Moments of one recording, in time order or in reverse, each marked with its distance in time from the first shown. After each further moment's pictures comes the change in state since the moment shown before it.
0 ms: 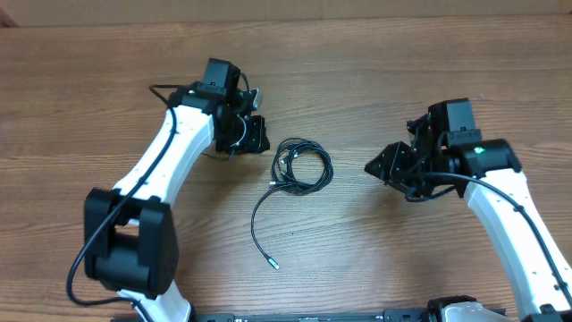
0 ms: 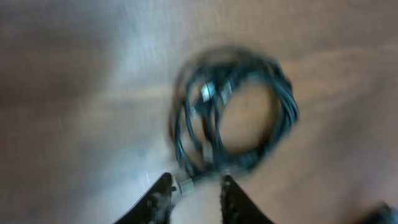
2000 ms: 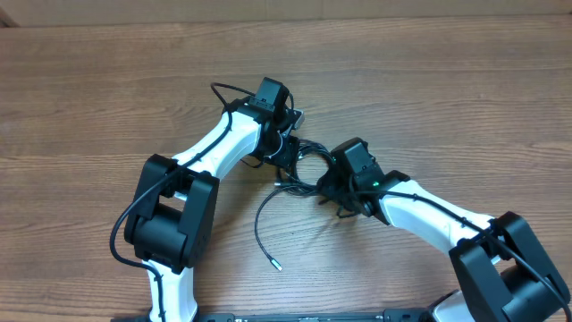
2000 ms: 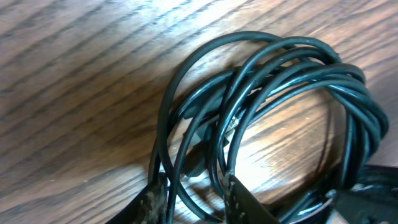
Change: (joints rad) left arm -0.175 0.192 -0.003 0.147 -0.107 0.174; right arm 0.431 0.279 -0.267 0.678 0.365 0.506
